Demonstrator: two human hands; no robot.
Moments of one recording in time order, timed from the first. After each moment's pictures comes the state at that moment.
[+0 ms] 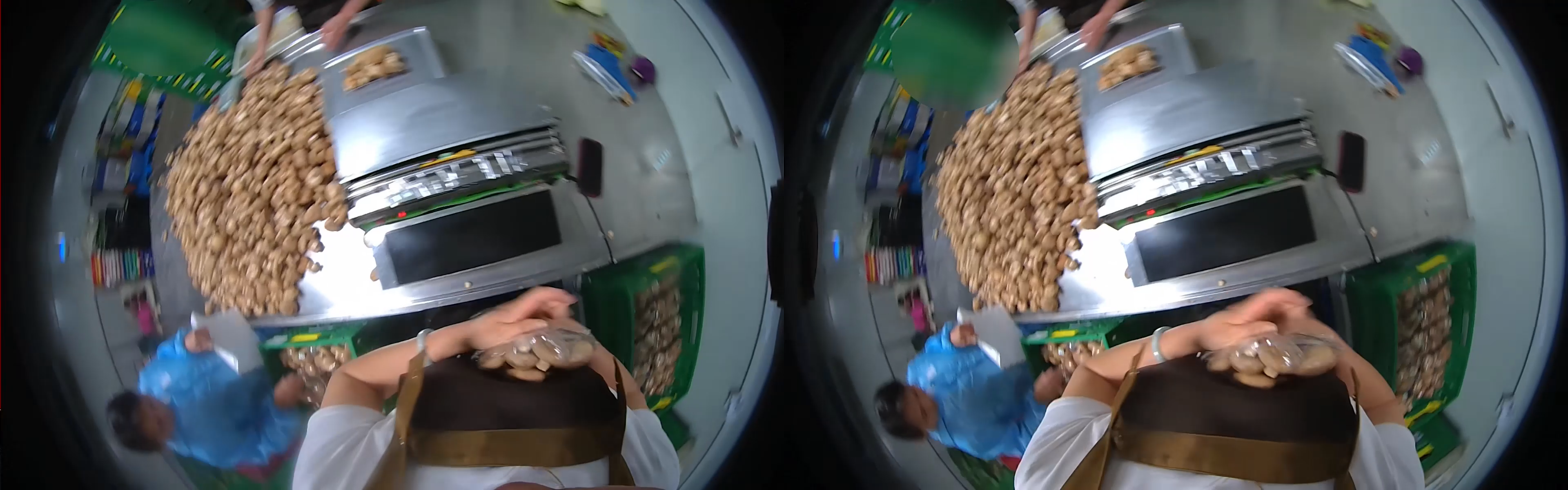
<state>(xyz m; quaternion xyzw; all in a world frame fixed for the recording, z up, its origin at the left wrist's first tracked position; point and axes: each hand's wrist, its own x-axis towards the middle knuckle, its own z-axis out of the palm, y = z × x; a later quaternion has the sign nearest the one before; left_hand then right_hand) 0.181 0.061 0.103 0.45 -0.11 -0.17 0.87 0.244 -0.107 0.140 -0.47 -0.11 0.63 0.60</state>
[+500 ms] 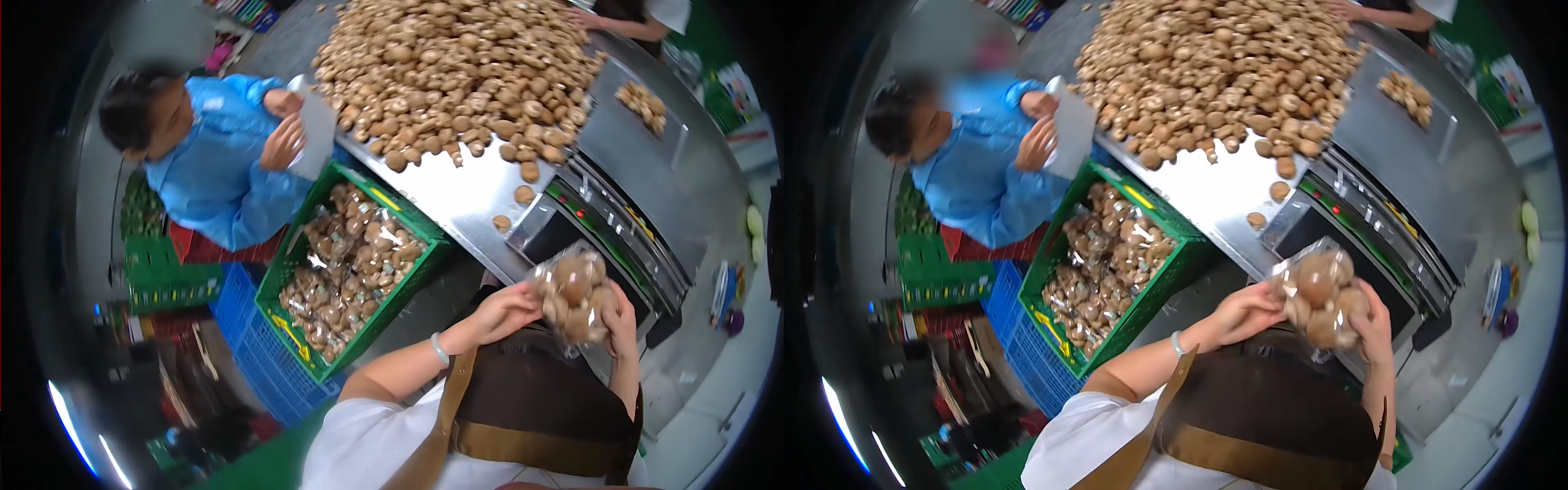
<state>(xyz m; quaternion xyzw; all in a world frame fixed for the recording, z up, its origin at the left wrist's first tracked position) 0.031 0.114 0.056 0.08 0.13 0.23 0.96 0.289 0.015 0.077 -0.56 -0.24 0.60 0.52</state>
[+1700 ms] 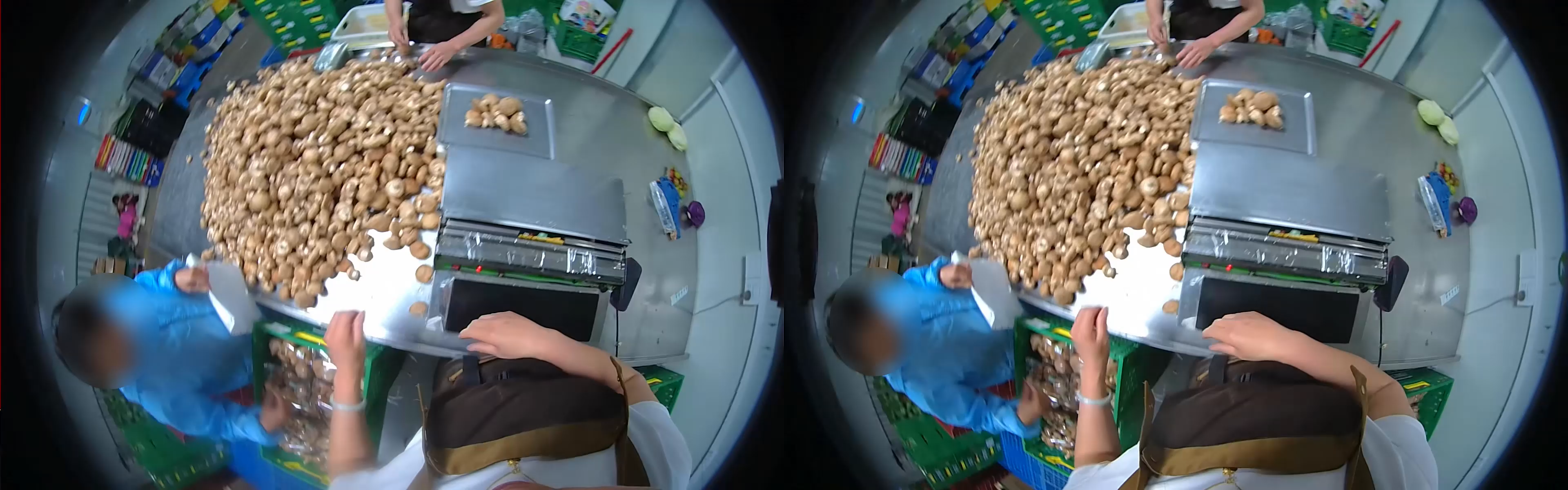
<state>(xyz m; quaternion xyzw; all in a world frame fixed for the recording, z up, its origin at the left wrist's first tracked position) -0.022 0.292 0.063 0.81 0.46 0.30 0.21 0.268 0.123 0.080 -0.53 -0.74 0.37 0.18</state>
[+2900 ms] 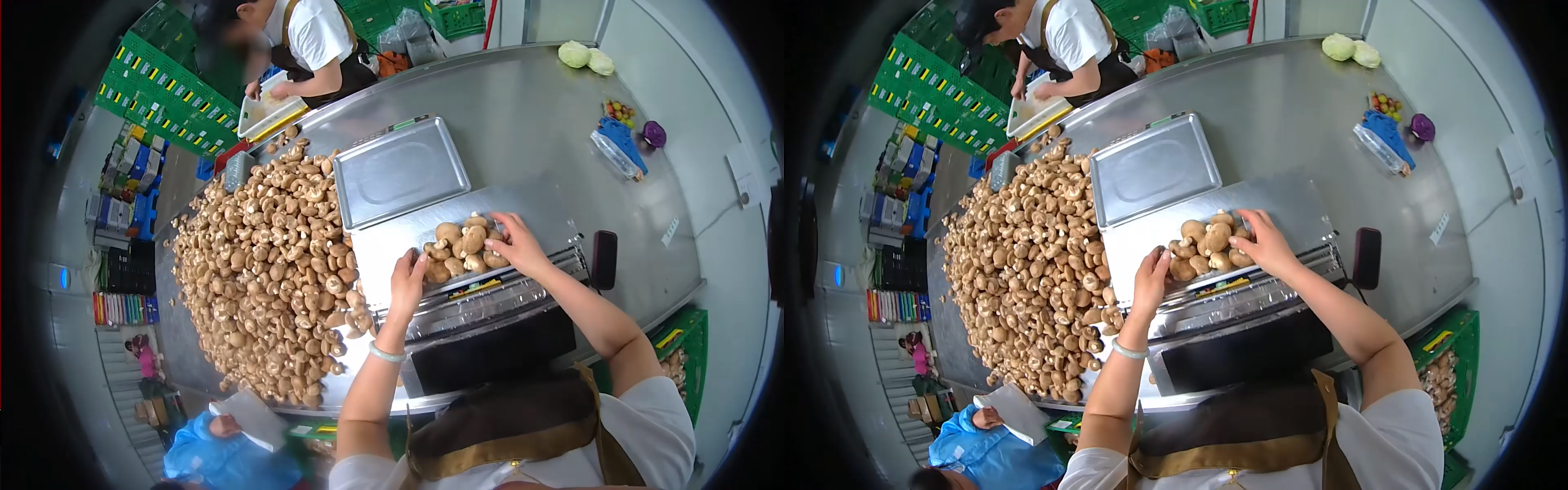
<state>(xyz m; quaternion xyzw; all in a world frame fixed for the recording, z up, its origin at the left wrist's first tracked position) 0.344 0.335 0.004 0.72 0.35 0.09 0.59 0.515 0.124 0.015 -0.79 -0.29 0.23 0.48</state>
